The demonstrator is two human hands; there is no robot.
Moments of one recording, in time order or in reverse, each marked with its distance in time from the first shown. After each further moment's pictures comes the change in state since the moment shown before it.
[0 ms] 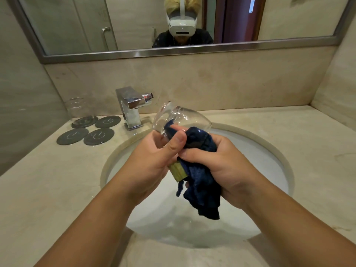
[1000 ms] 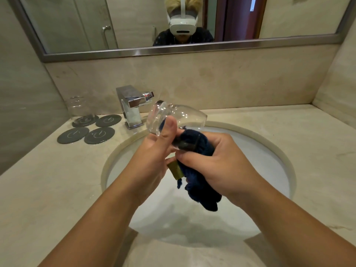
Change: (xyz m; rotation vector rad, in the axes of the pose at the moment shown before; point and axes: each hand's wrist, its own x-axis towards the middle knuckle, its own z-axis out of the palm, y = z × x) left_hand 0.002 0.001 0.007 0.081 -0.045 0.033; right_hand -0.004 -0.001 0.004 -0.202 0.058 -0.135
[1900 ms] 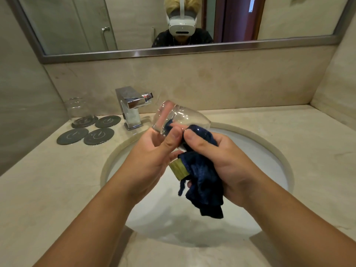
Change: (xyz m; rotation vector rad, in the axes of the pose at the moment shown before) left_hand -0.003 0.004 -0.001 0.025 0.027 0.055; right_hand 0.001 -0.007 -0.001 0.330 -0.099 0.161
